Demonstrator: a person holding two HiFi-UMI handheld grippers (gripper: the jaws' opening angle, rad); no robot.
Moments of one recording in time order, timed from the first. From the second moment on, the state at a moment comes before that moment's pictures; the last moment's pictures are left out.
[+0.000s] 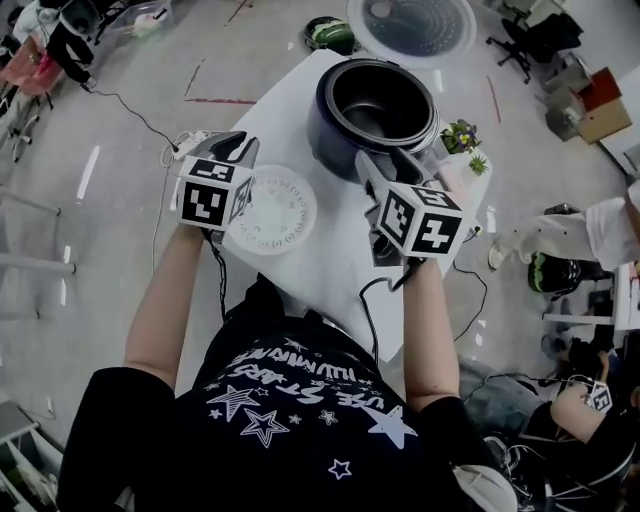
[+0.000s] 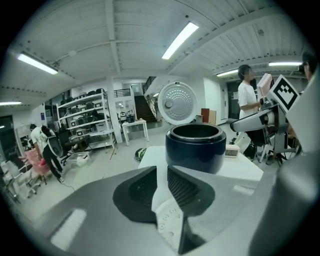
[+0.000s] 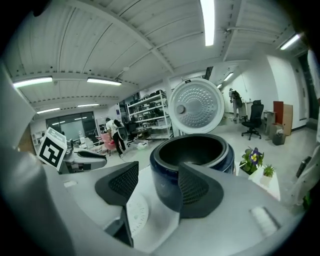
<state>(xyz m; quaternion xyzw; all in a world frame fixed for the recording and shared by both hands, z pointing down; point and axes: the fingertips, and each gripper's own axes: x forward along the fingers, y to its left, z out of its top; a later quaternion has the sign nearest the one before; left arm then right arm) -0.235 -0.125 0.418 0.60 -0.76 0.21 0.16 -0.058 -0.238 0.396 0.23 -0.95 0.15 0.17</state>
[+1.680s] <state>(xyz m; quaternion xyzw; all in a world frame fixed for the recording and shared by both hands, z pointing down) -0.302 -0.006 0.568 0.64 -0.67 0.19 0.34 -0.098 -0.133 0.621 0.28 -0.81 0.28 0.44</state>
